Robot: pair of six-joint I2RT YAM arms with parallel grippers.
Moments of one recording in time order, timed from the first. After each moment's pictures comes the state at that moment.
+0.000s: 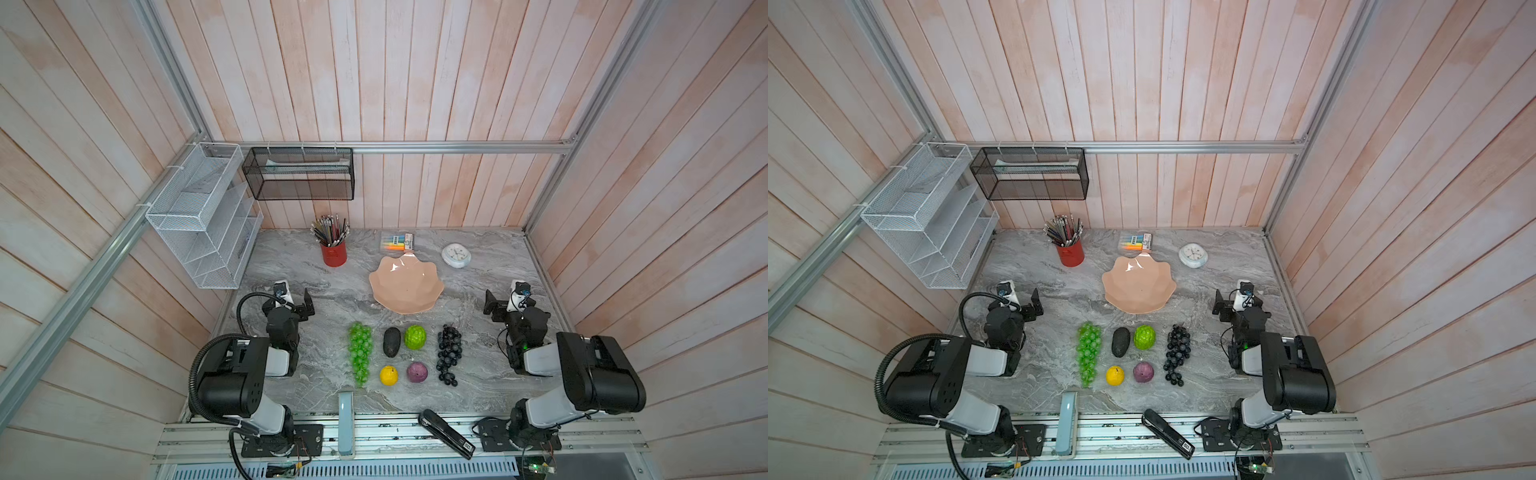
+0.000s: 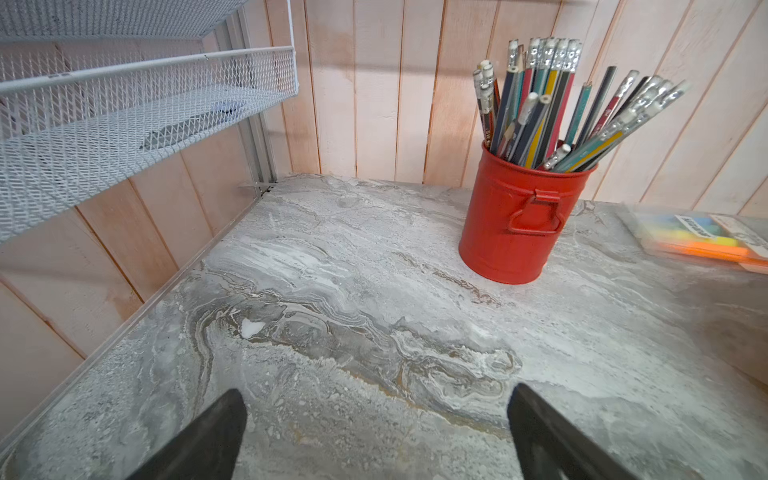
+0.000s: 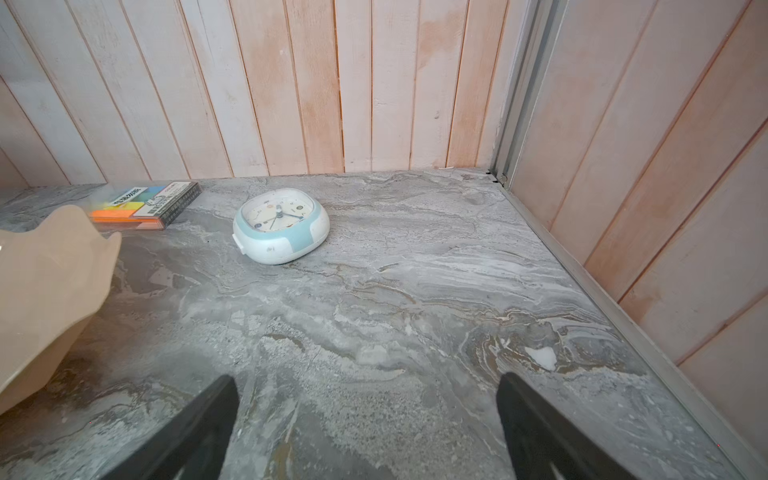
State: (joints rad) left arm -0.01 1.55 0.27 1.10 -0.16 -0.04; right arm -0.08 1.53 0.23 1.13 -0.09 0.03
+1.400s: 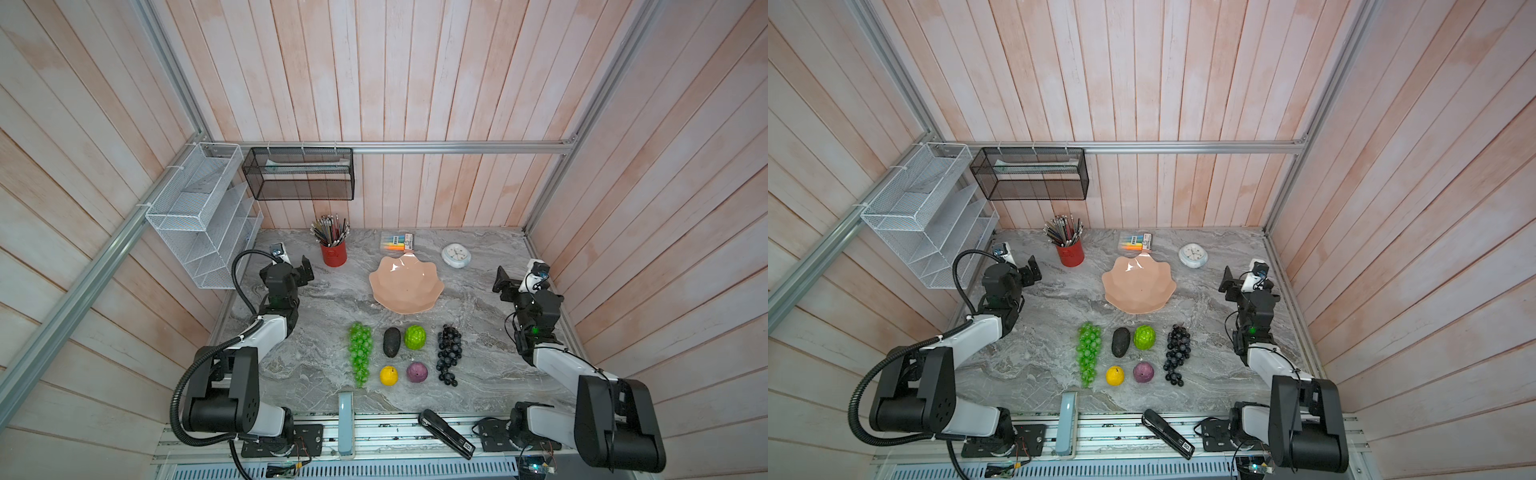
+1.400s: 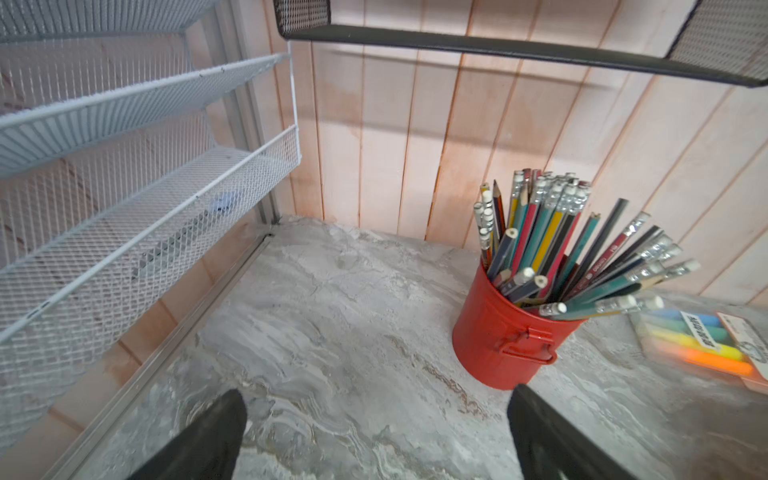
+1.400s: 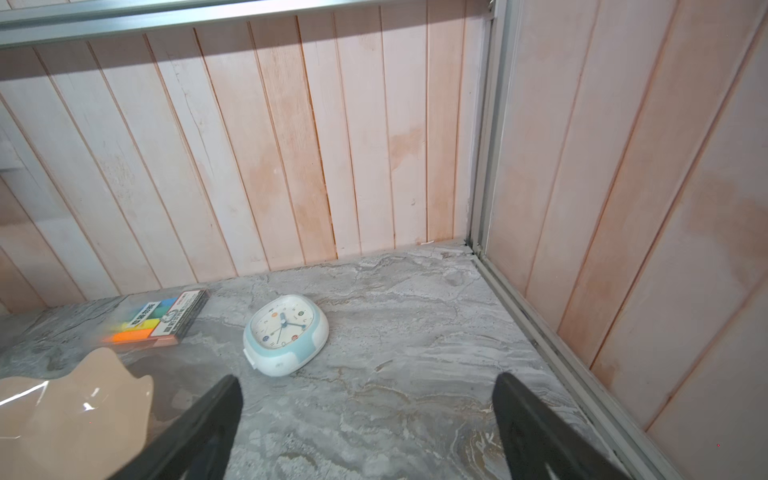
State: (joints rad) left arm -0.07 1.44 0.77 0.39 -0.28 -0.15; right arm -0.03 1.20 0.49 0.66 0.00 0.14
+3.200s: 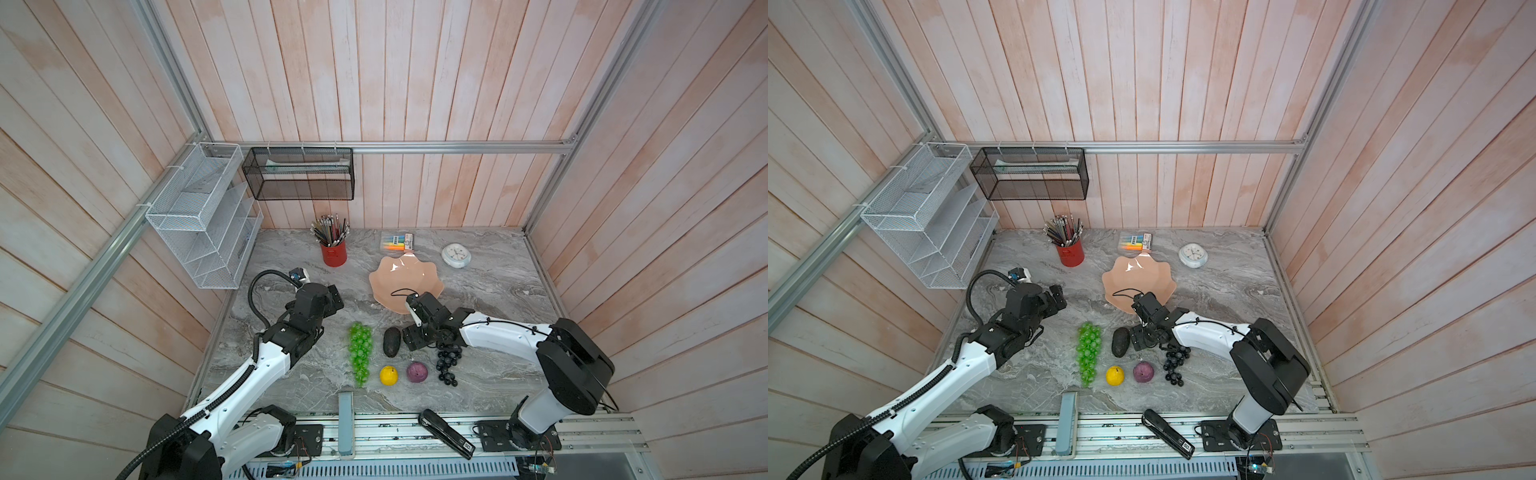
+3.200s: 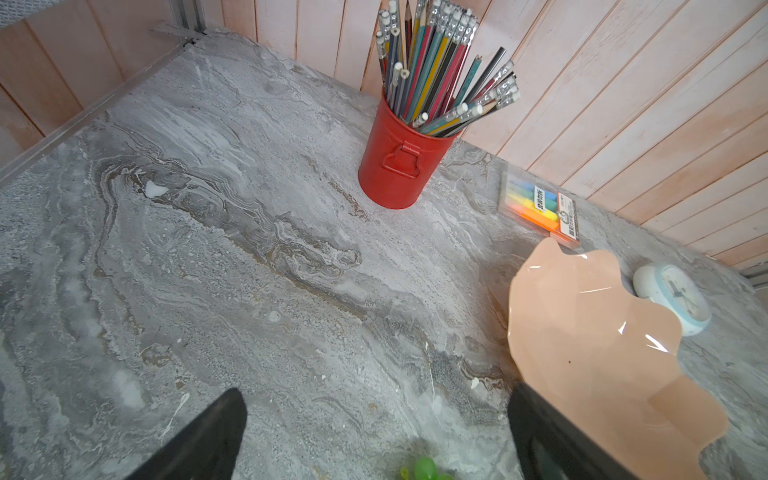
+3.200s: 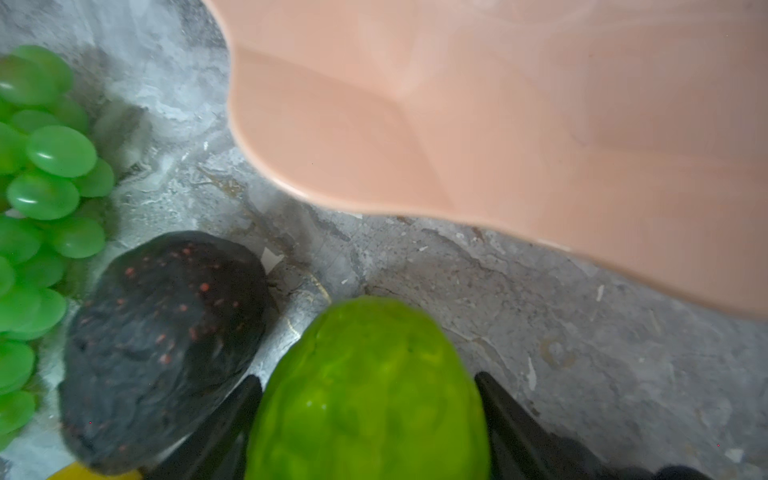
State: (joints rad) left arm -0.44 1.07 0.72 -0.25 -0.40 -0.61; right arm 0.81 1.64 0.91 -0.37 0.04 0.34
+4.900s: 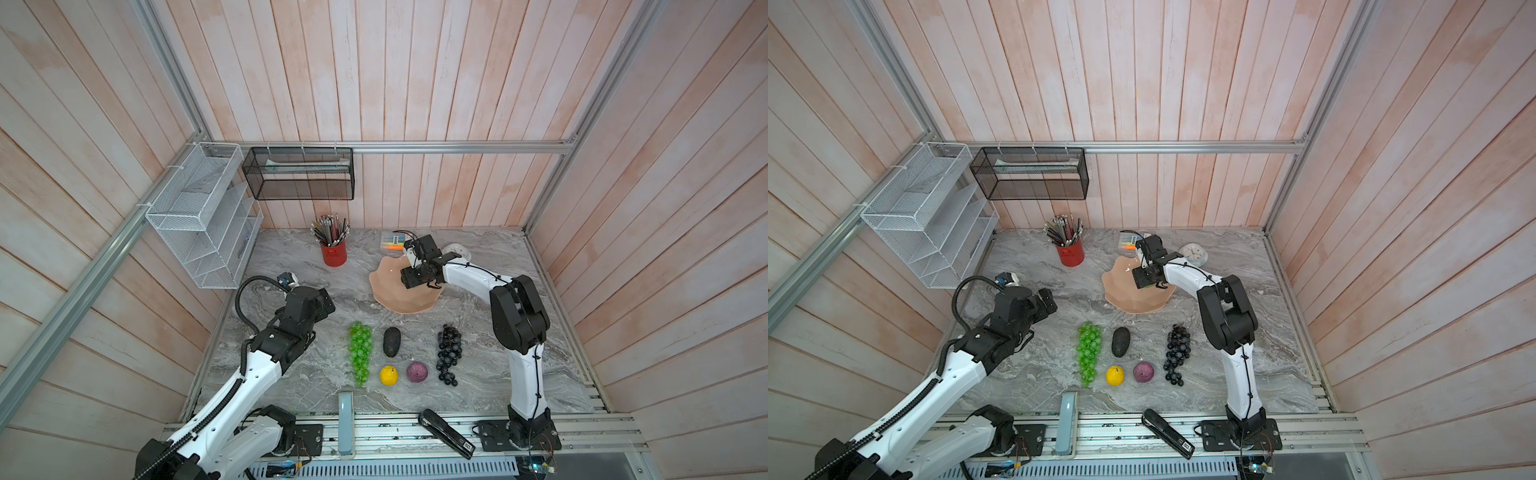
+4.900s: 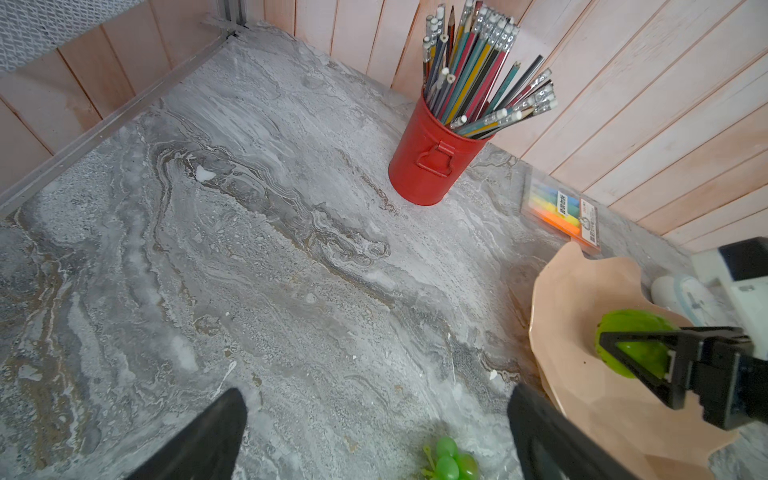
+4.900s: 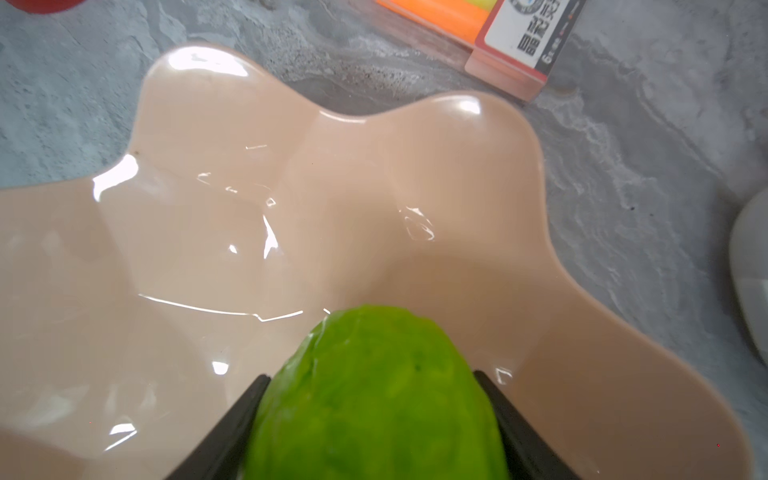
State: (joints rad) left arm -0.40 0.97 0.72 -0.38 -0.40 -0.64; right arm 0.52 2.14 1.62 -0.47 -0.02 0.07
